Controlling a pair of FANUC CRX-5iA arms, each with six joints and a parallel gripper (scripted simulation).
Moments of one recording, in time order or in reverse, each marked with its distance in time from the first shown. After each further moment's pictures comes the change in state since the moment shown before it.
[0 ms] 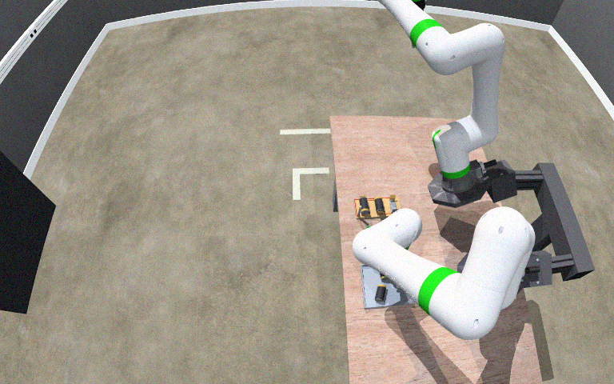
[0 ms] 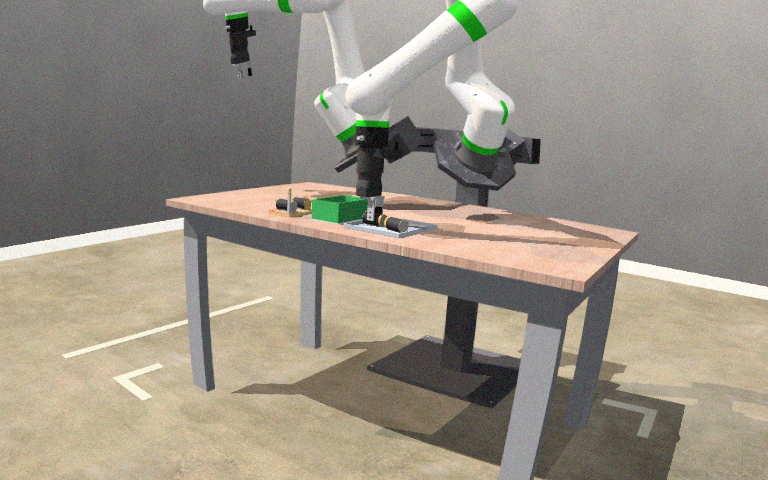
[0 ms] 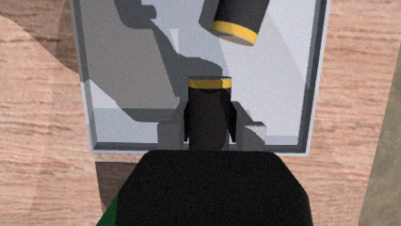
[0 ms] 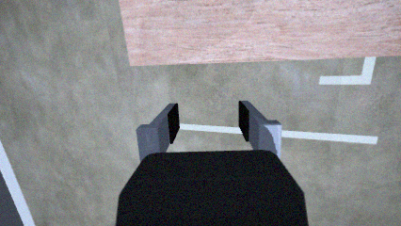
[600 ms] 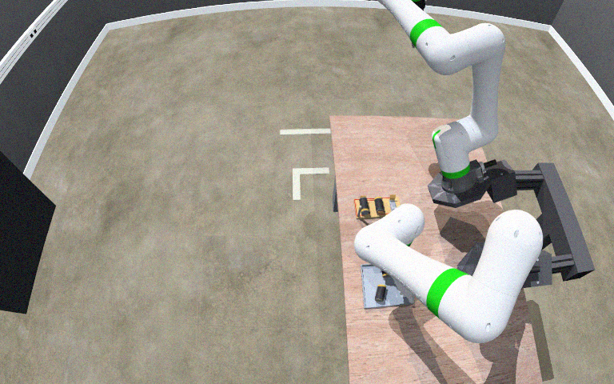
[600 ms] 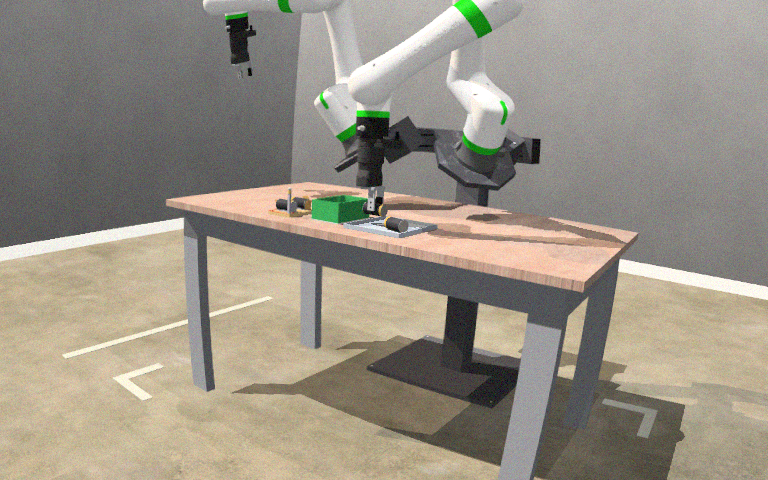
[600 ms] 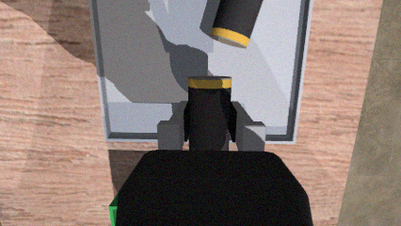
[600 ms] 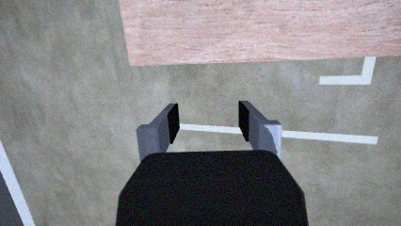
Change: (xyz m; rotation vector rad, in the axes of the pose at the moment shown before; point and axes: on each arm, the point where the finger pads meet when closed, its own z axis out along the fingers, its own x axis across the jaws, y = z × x) left arm 0.000 0.000 -0.028 0.000 0.000 0.000; right arm 0.000 0.000 0.000 0.000 0.000 0.000
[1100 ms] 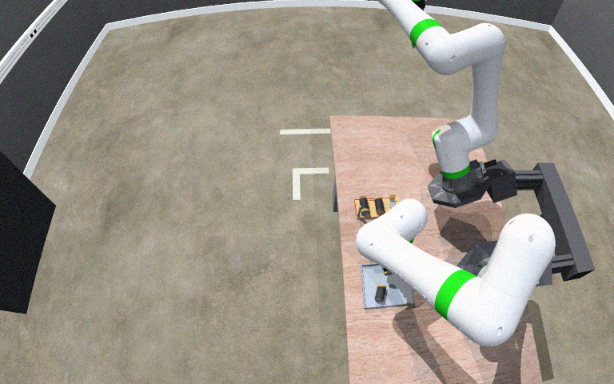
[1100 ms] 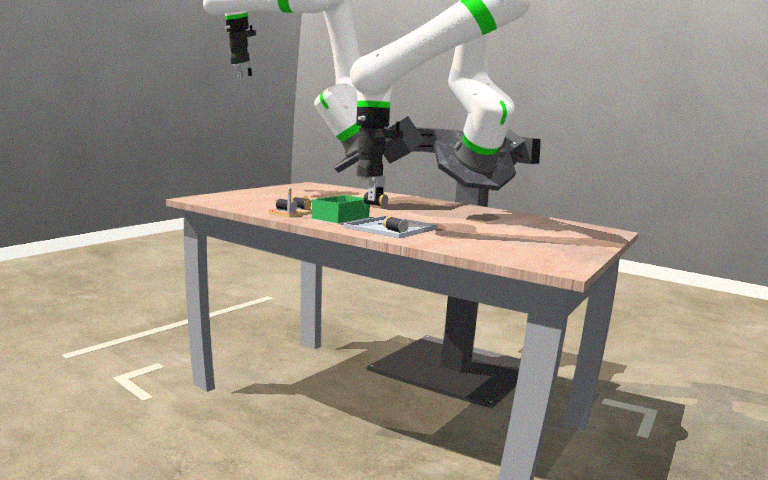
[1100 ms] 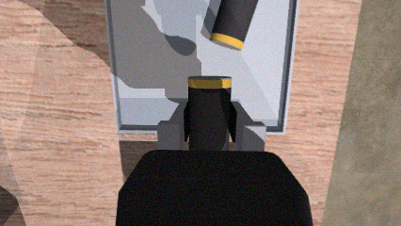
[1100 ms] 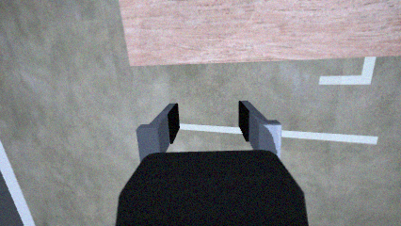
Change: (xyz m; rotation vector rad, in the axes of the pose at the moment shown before) left arm 0.000 0.000 -0.028 0.001 -0.001 0.000; right arm 0.000 0.000 0.000 0.000 0.000 0.000
